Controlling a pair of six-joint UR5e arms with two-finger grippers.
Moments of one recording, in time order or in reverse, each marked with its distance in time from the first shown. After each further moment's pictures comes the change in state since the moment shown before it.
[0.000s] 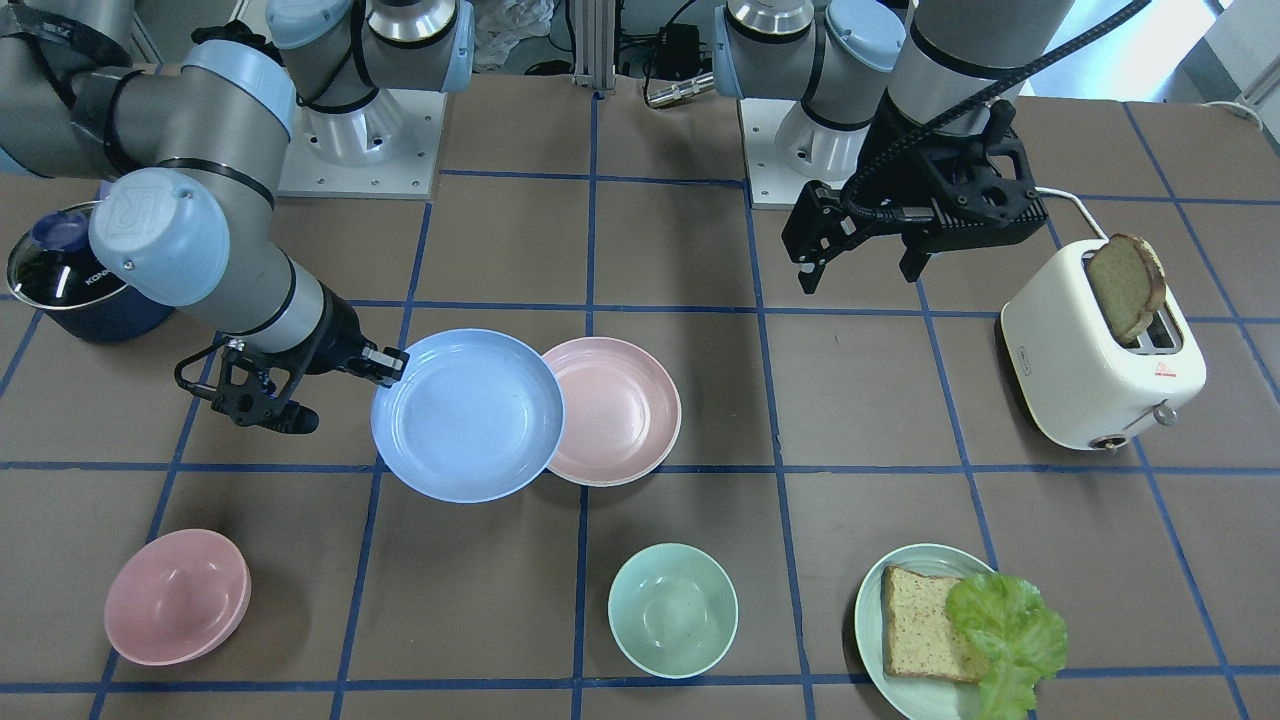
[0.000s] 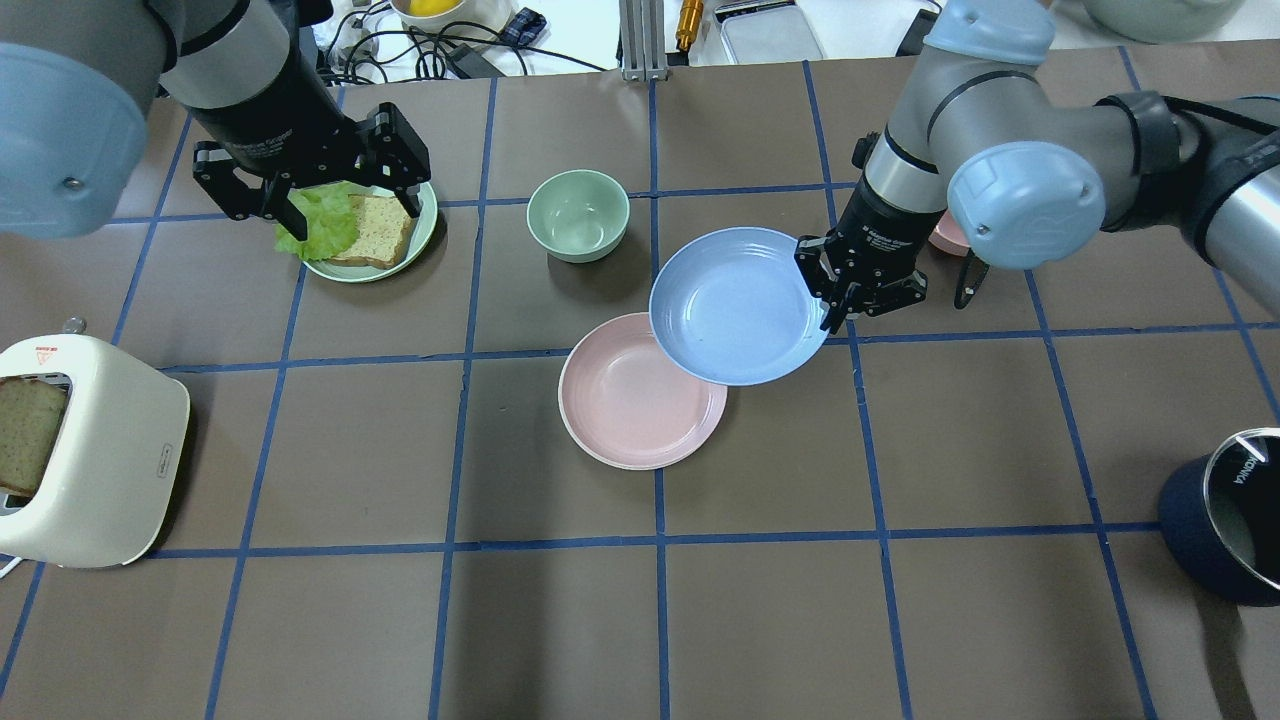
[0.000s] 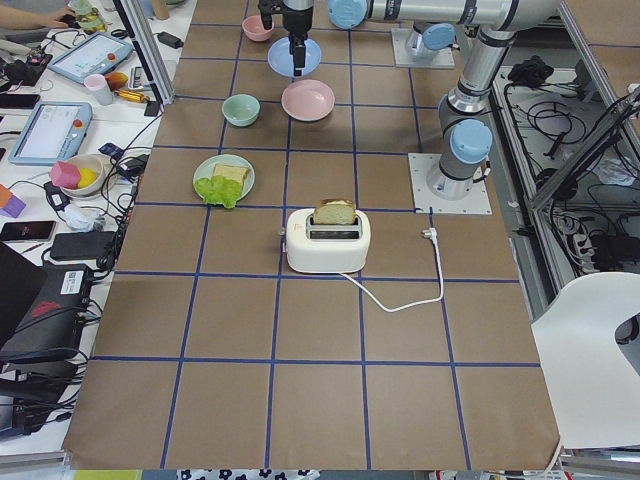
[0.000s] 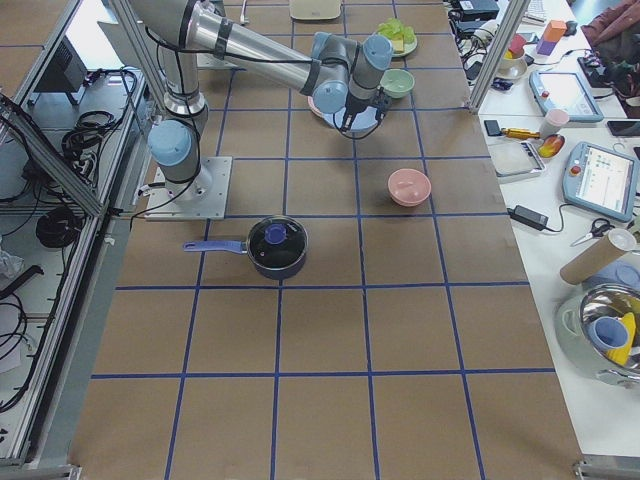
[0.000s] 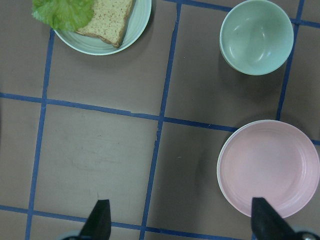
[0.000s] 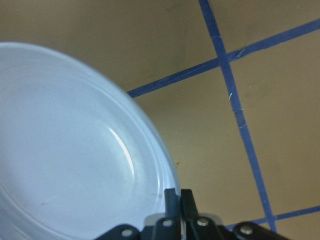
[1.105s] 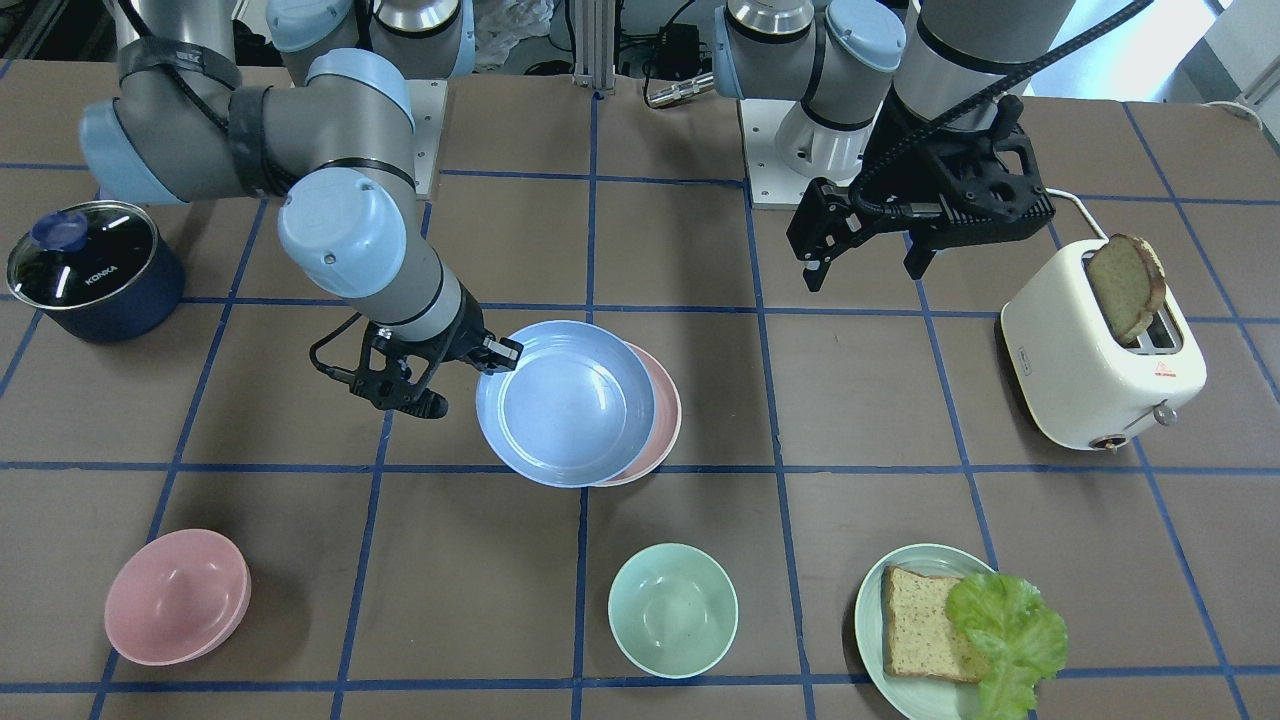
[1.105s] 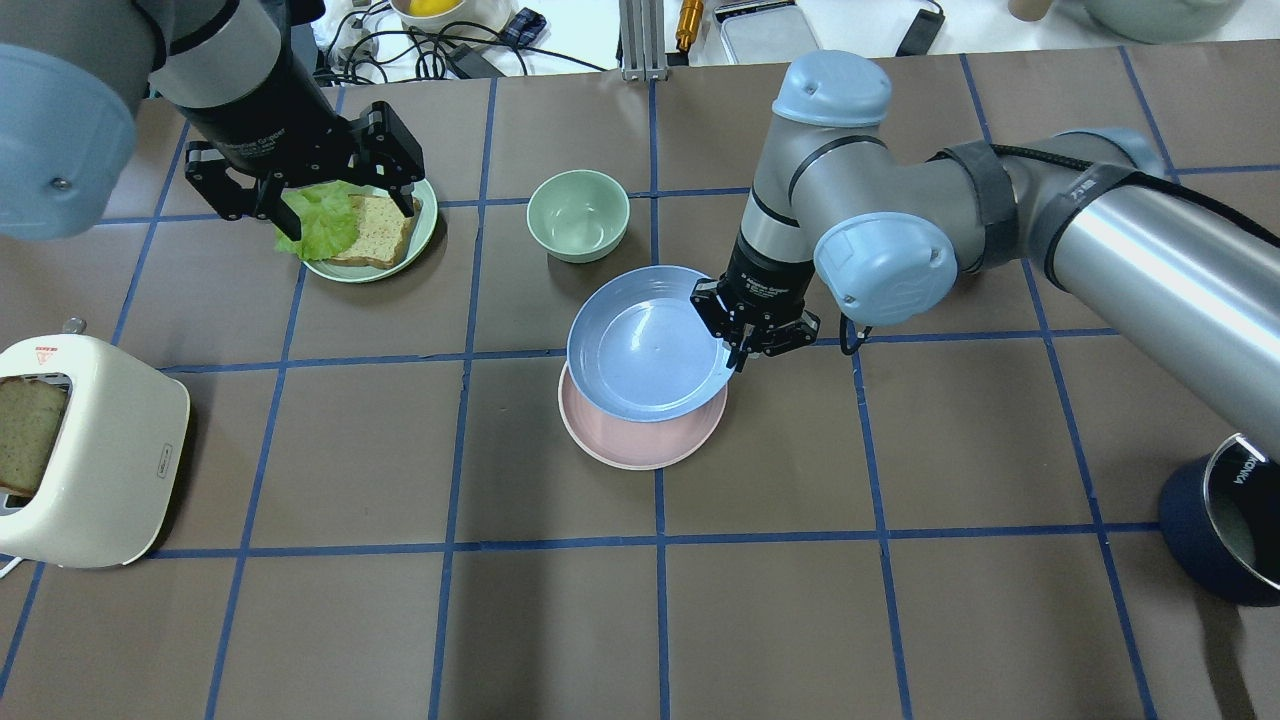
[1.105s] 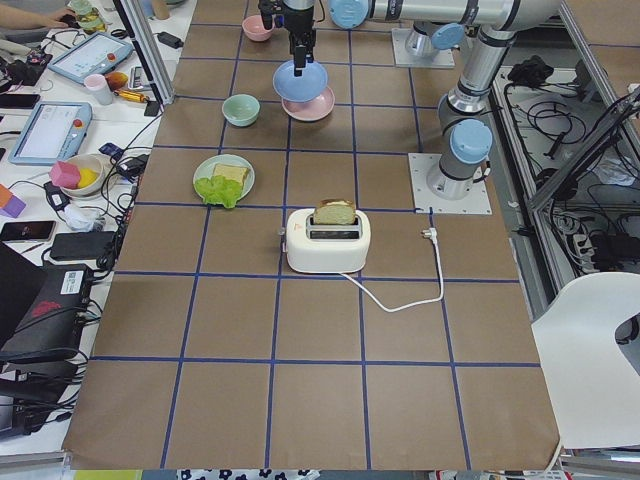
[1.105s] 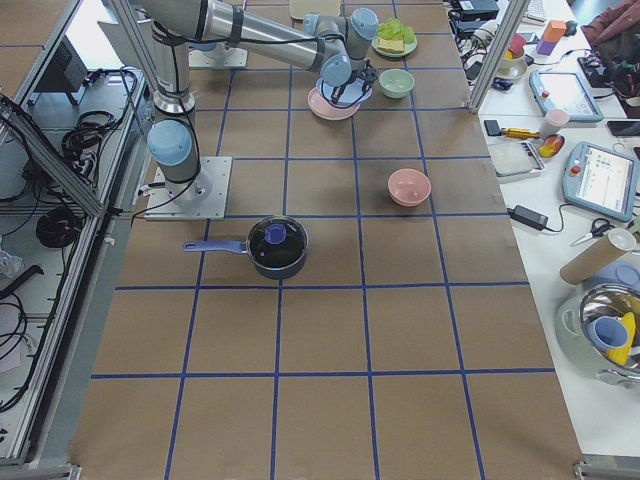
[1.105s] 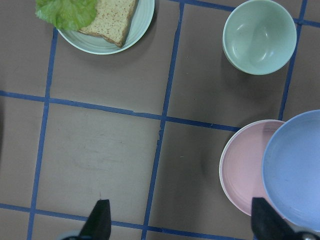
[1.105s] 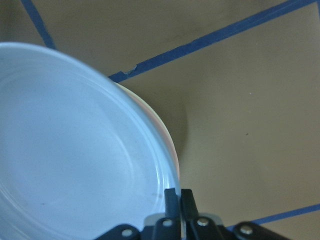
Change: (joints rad) left arm 0.006 0.007 -0.001 -0.004 0.000 0.001; right arm 0.179 0.065 0.020 -0.105 0.006 0.197
